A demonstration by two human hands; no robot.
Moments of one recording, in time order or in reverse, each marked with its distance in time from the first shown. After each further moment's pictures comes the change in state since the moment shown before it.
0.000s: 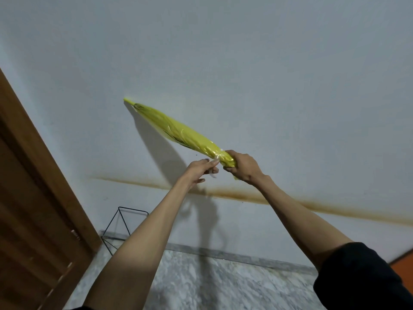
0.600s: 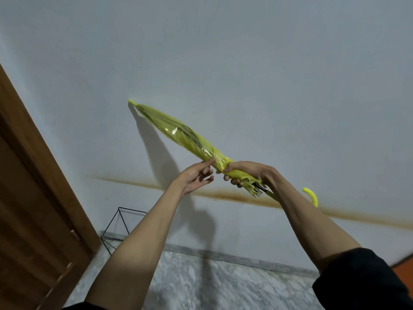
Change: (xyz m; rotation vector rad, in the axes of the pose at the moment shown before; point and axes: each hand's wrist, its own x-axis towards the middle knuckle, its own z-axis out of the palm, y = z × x) left_hand -0.016 0.007 -0.003 -0.523 -0.151 -0.059; right_hand -0.006 -0.015 -0.042 0.937 -0.816 0.365
